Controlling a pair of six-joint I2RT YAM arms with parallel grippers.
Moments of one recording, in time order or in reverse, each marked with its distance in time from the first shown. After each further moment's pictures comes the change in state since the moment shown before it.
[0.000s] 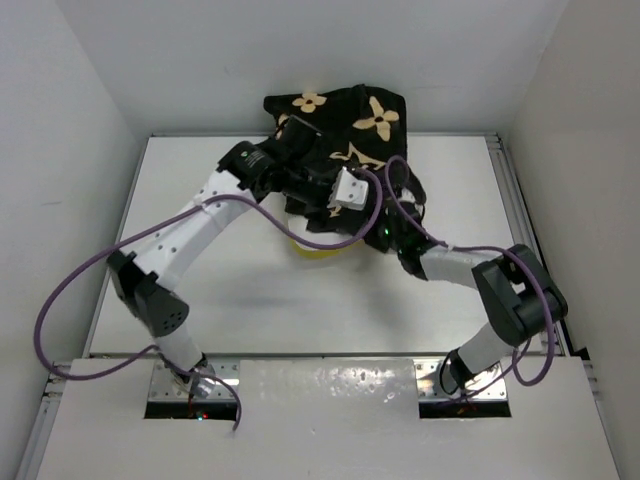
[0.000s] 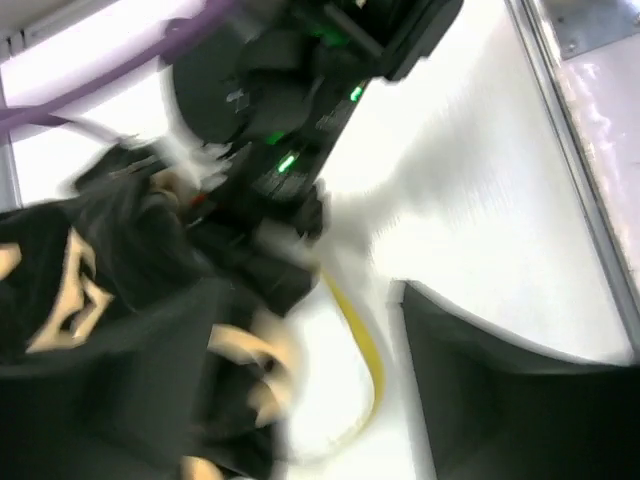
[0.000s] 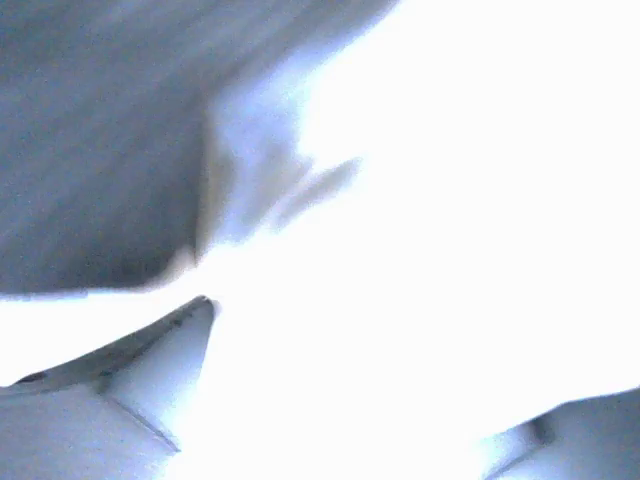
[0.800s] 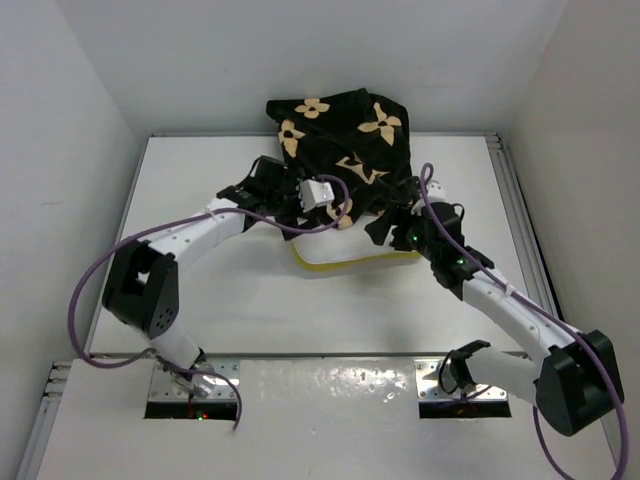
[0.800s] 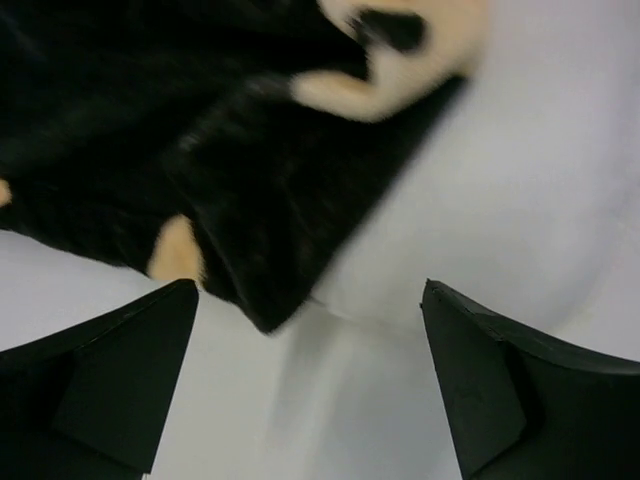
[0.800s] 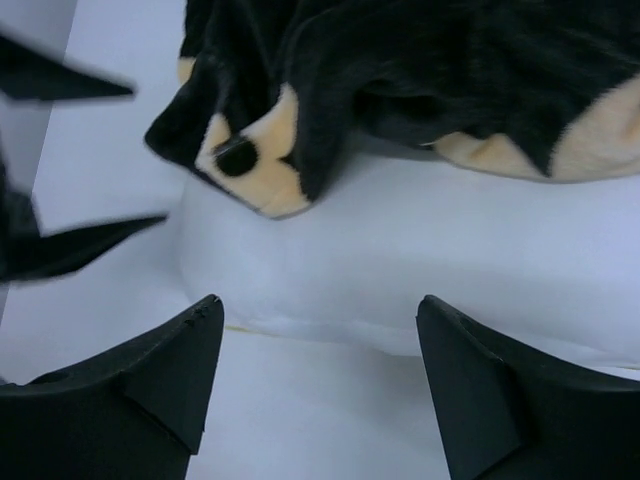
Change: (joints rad) left arm 0.214 -0.114 -0.713 0.635 -0.408 -0.221; right arm -0.042 -0.518 -0.108 -0.423 -0.011 -0.329
